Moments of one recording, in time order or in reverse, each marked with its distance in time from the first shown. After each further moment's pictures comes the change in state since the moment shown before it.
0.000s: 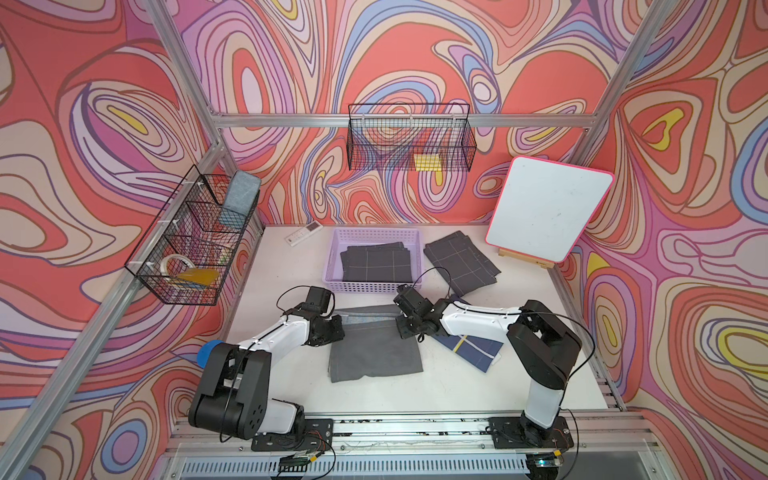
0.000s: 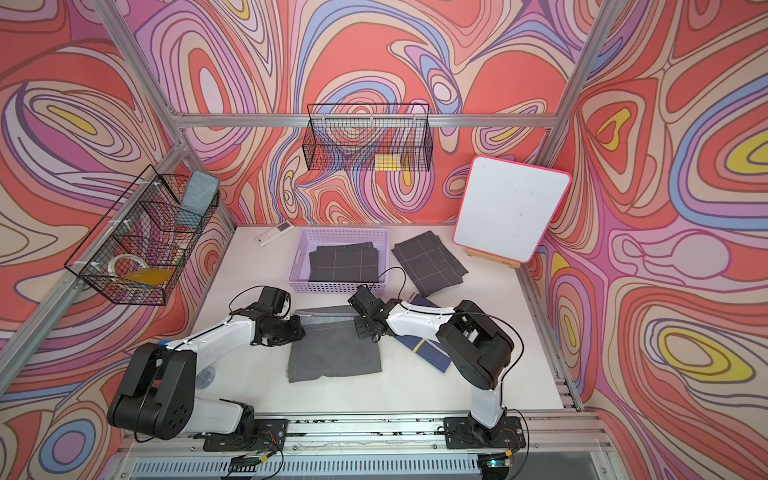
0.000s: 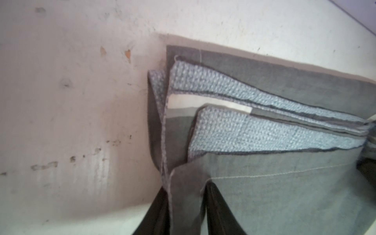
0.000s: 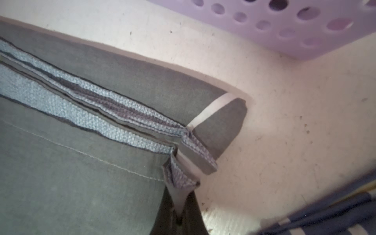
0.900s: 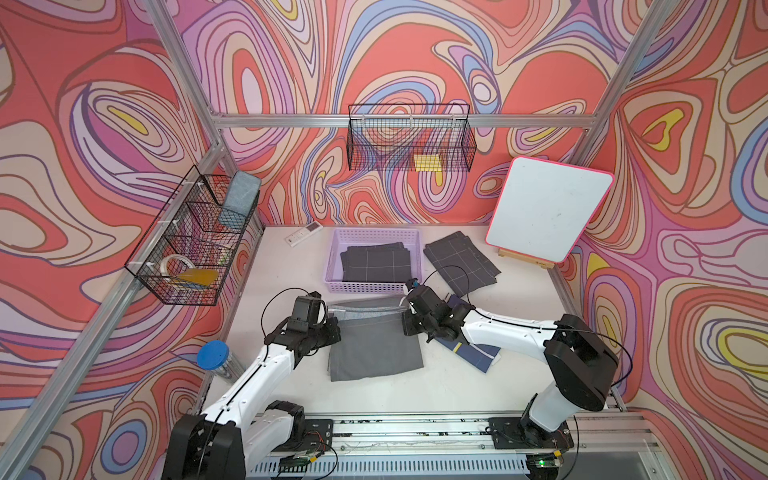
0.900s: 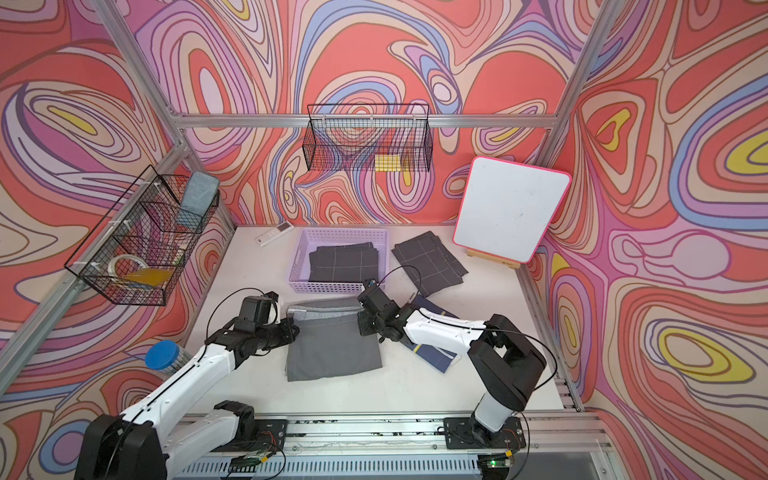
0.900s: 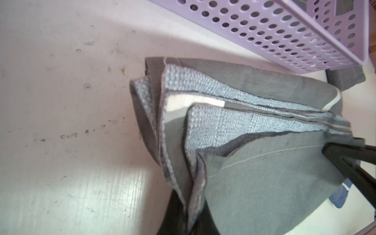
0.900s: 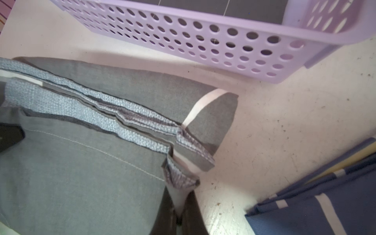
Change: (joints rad) left arm -0.002 -0.406 -0.116 -0.015 0.022 -0.032; right arm -0.003 -0.215 -0.131 0.114 -0.033 0.051
